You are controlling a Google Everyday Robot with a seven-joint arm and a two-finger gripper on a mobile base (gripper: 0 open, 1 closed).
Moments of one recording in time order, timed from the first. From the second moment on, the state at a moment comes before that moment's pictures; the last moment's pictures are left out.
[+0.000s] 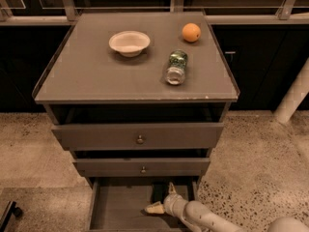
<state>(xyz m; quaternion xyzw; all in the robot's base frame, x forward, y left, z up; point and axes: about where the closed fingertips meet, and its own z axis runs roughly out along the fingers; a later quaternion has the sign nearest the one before) 0.557 -0.045 0.156 -0.31 0.82 0.20 0.43</state>
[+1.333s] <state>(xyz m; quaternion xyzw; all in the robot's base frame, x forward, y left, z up) 0.547 -0.029 0.138 -0.32 0.83 0.20 0.41</state>
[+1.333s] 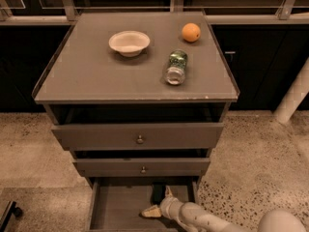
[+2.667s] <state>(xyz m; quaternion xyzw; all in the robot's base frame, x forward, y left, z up) 0.563 -0.046 0.118 -0.33 0.84 0.16 0.40</state>
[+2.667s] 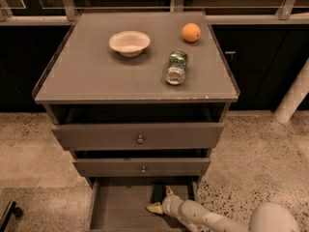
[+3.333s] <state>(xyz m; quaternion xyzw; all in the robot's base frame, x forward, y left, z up) 0.563 -0.046 0.118 -0.33 0.84 0.16 0.40</state>
